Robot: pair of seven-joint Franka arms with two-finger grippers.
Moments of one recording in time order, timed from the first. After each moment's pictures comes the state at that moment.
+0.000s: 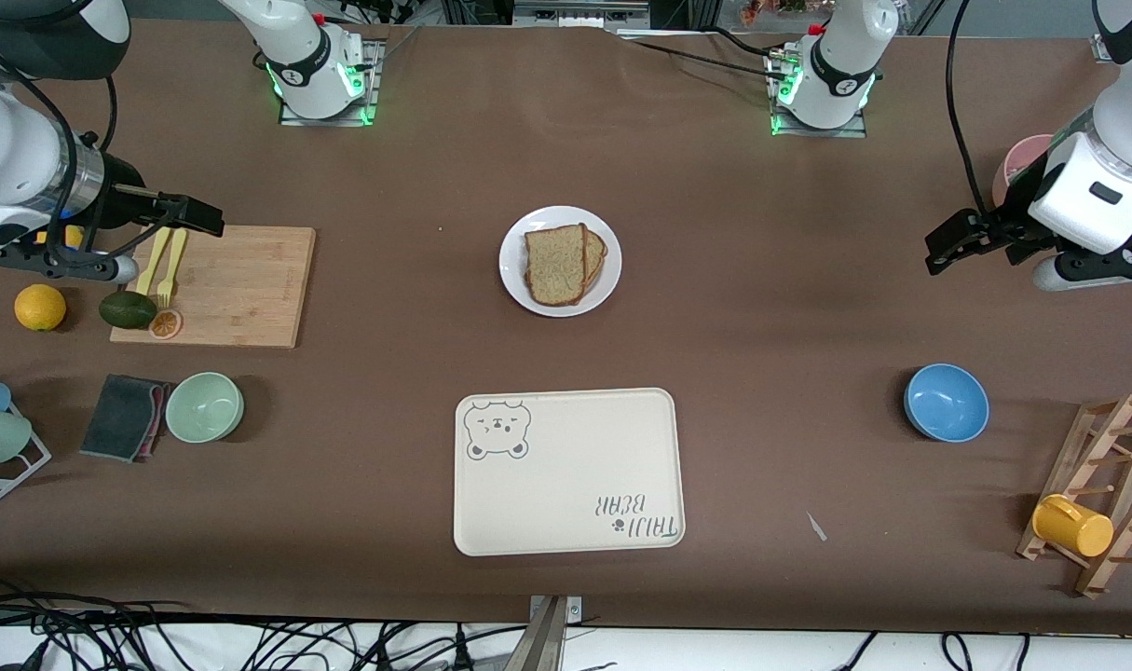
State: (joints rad) left arm -0.07 0.07 -0.05 -1.54 0.01 1.62 -0.27; right arm 0.01 0.09 0.11 -1.61 0.02 1.47 0.25
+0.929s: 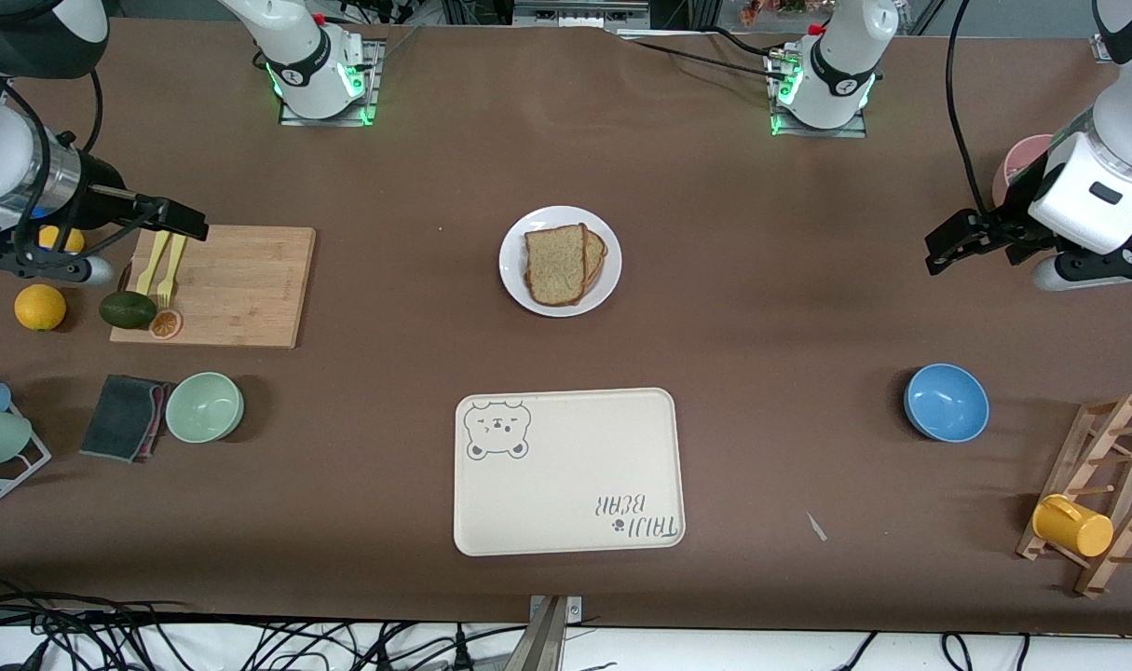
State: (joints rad) left arm -0.07 0.07 -0.05 -1.54 0.01 1.62 -0.27; right arm 0.00 0.09 0.07 -1.60 0.02 1.48 0.25
